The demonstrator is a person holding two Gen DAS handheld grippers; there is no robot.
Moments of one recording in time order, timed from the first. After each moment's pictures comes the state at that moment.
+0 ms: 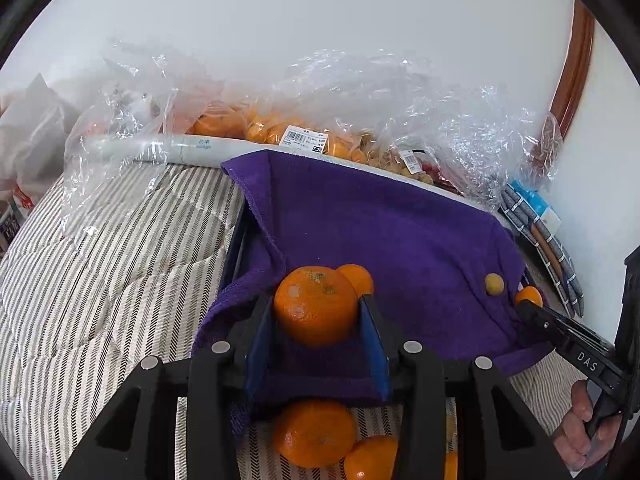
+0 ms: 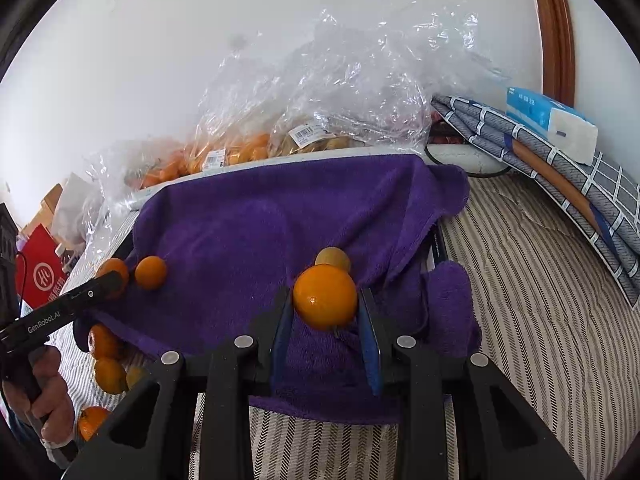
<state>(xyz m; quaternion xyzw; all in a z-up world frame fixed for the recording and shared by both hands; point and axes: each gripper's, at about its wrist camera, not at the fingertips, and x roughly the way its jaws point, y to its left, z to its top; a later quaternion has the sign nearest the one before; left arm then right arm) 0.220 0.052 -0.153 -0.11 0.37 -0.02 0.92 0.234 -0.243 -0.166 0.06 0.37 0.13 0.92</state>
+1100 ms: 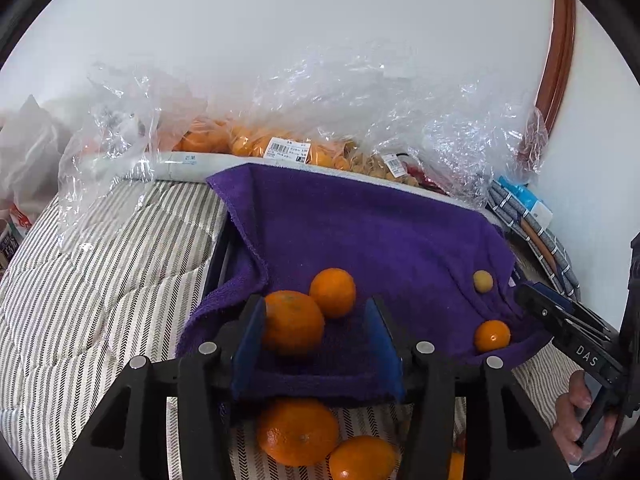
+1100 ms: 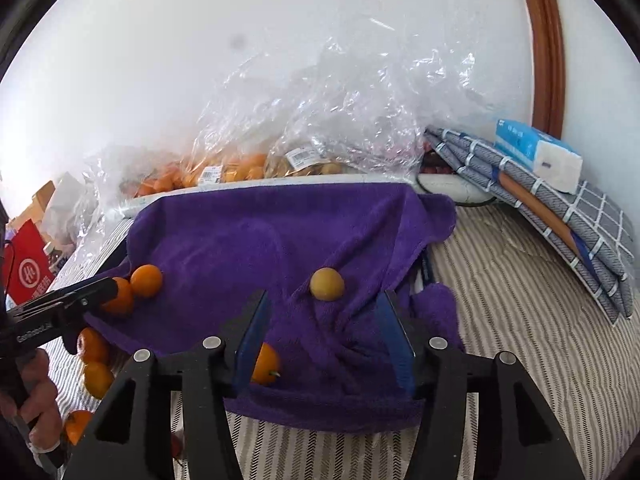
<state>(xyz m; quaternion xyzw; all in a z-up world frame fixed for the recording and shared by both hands) 0.214 0.045 -0.145 -0.10 0.34 -0.04 0.93 0.224 -0.238 -0.155 0.03 0.32 0.10 0.94</state>
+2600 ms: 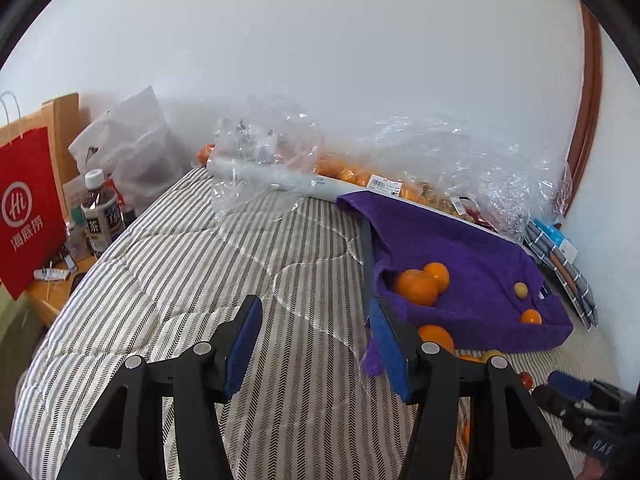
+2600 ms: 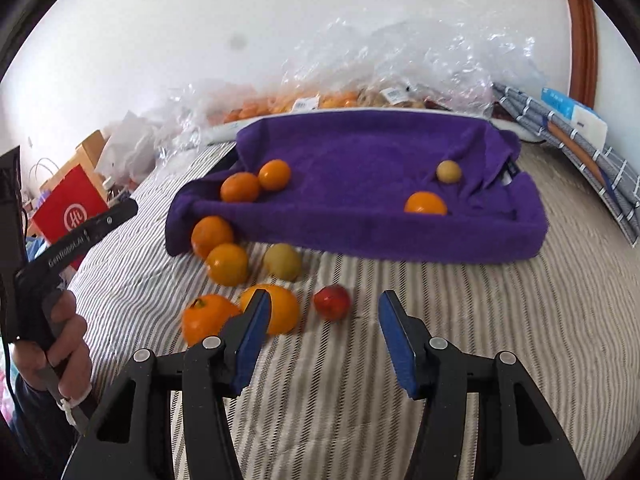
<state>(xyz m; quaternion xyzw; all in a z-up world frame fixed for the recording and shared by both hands) 0.120 0.130 -0.139 -0.13 0.29 0.05 0.95 0.121 -0.160 -0.165 0.02 0.40 0.17 0.90</state>
